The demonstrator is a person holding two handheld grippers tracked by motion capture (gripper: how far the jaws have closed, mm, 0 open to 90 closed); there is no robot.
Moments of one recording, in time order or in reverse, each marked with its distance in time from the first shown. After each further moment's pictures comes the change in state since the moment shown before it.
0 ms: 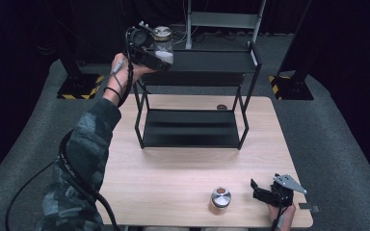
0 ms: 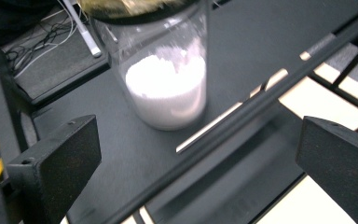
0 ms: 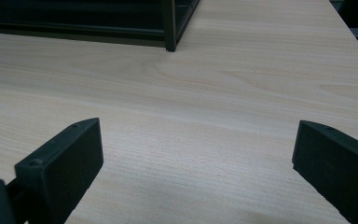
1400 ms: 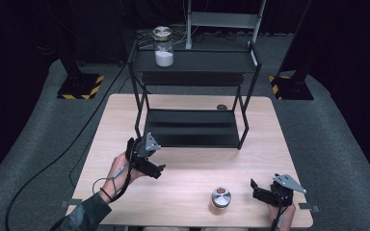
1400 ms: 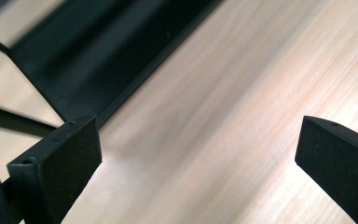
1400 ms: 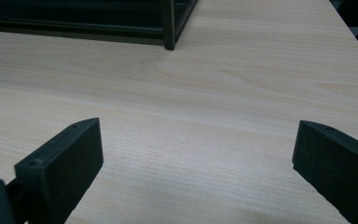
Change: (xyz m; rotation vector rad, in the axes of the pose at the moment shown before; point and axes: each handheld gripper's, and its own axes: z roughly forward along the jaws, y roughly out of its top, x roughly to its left) left arm -0.108 -0.237 0.052 0.190 -0.081 0.167; right arm 0.001 0.001 0.001 0.007 -0.006 0.000
